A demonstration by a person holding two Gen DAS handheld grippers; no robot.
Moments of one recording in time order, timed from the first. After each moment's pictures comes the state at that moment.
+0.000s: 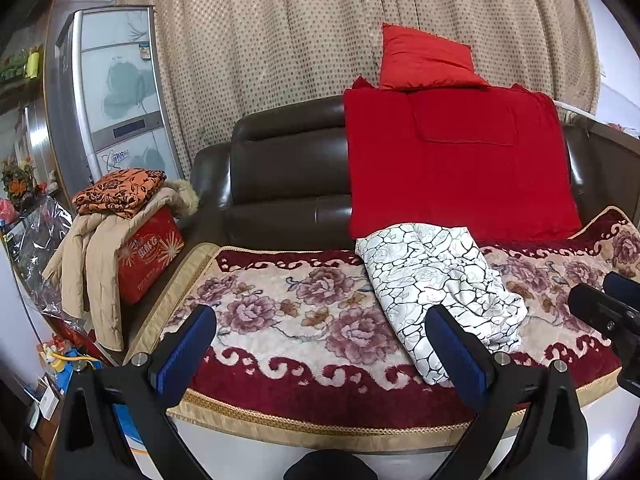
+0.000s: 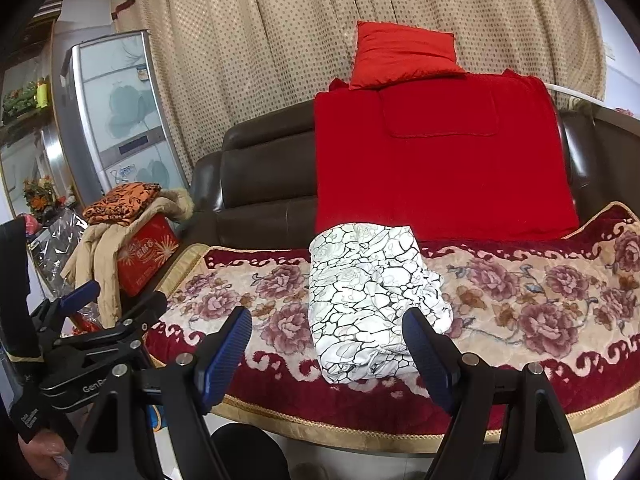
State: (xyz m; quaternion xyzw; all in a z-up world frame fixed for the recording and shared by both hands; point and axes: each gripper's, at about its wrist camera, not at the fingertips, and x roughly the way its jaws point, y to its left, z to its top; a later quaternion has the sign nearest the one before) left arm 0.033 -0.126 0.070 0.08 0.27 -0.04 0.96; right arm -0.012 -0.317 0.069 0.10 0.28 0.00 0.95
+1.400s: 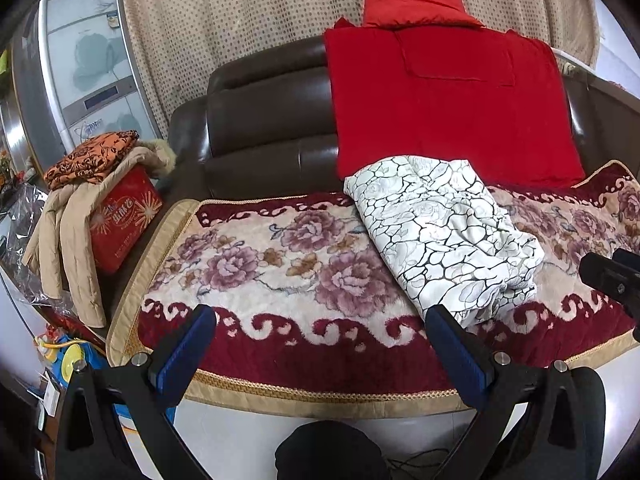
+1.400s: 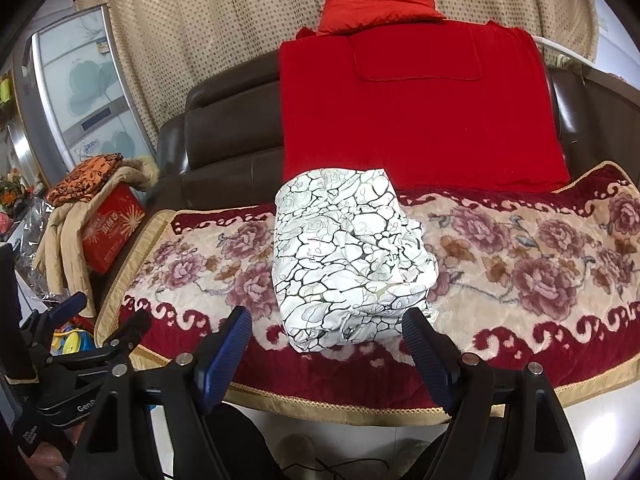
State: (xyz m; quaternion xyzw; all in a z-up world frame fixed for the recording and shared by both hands) left arm 0.063 -0.136 0.006 0.11 0.35 -0.06 0.93; right arm 0.020 -0.335 0.015 0.11 0.37 -0.04 0.92
